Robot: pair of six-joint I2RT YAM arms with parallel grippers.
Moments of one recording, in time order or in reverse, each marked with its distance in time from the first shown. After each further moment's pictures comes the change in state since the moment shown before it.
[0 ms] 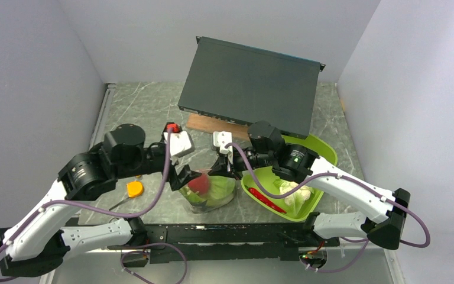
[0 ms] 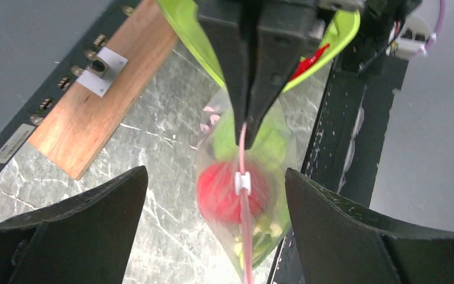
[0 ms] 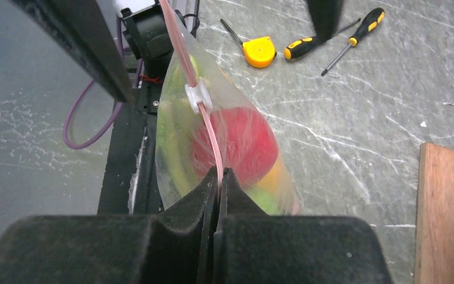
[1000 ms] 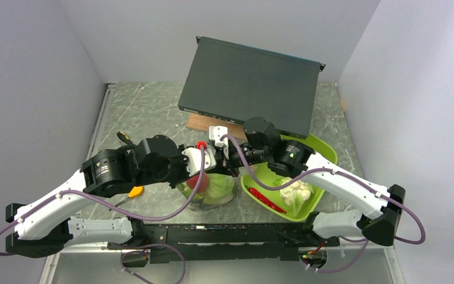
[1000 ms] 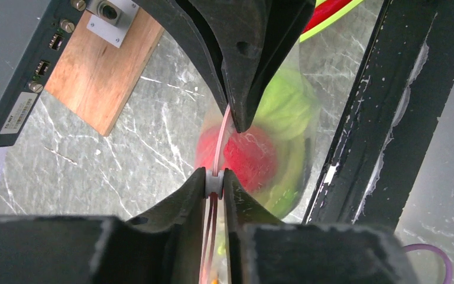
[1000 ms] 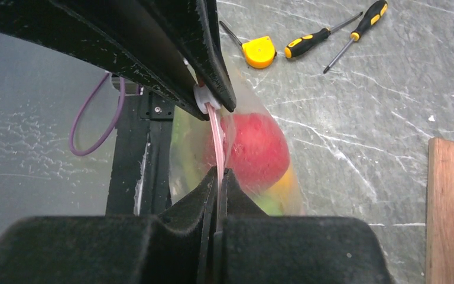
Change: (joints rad) left arm -0.198 0.101 0.023 -0.151 -0.310 0.039; right arm -0.009 0.055 0.057 -0.019 -0.004 0.050
